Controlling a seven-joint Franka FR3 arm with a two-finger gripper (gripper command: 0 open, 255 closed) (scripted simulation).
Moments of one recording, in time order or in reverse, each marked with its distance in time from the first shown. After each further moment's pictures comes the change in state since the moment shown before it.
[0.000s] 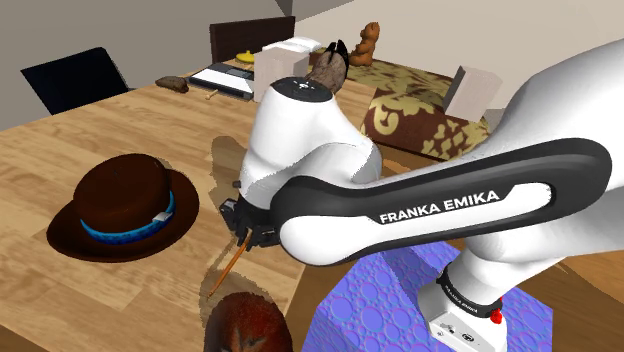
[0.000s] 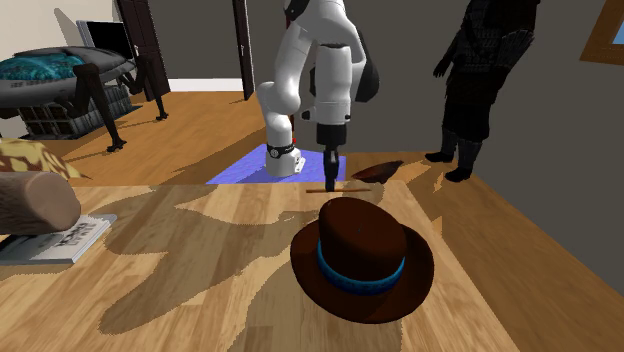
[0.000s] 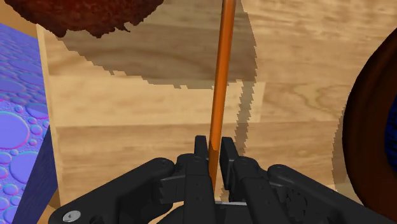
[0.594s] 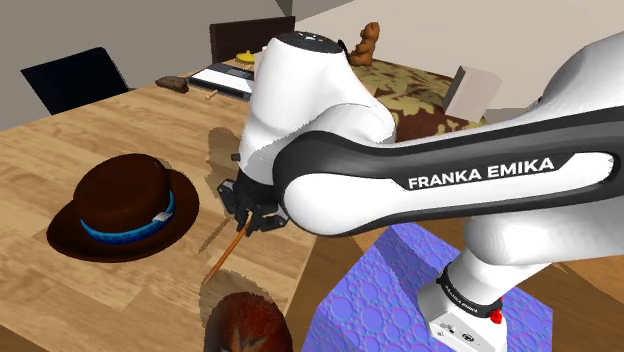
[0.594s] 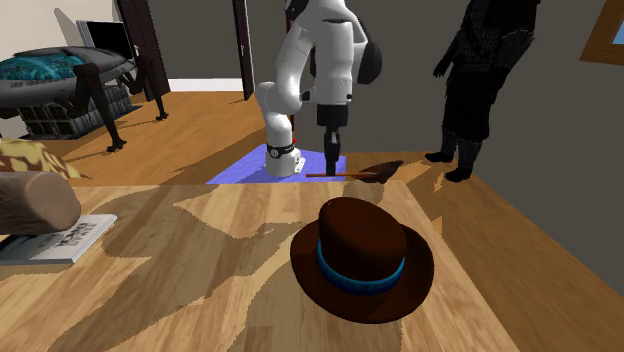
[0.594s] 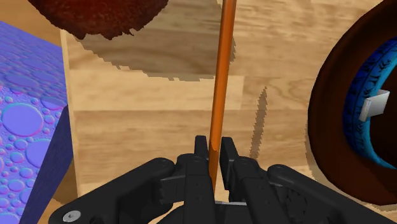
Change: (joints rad) arm 0.093 -0.057 -0.142 0.056 -0.009 -0.135 -0.004
